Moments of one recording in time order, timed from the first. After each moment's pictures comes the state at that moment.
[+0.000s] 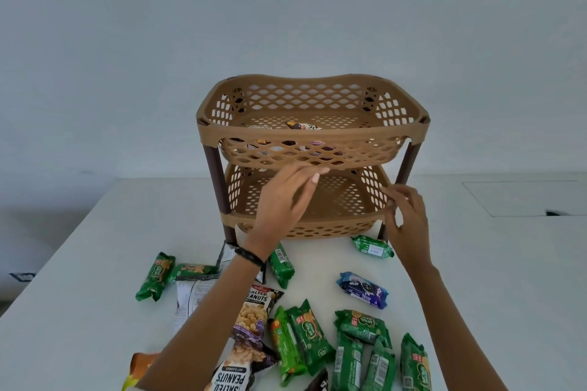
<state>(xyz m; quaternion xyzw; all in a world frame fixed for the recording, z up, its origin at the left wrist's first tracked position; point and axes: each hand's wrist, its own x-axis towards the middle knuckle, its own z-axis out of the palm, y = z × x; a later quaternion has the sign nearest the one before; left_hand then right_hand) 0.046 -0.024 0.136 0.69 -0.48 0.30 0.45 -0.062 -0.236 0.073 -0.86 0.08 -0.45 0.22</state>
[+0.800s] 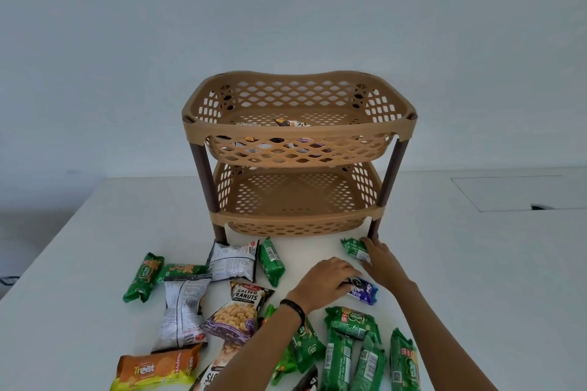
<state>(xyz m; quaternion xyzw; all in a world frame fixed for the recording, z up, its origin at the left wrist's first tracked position) -0.017 -0.079 -0.011 0.79 -0.56 -0.10 0.21 -0.065 -0.257 -0.026 -0.97 0.19 0.02 0.16</state>
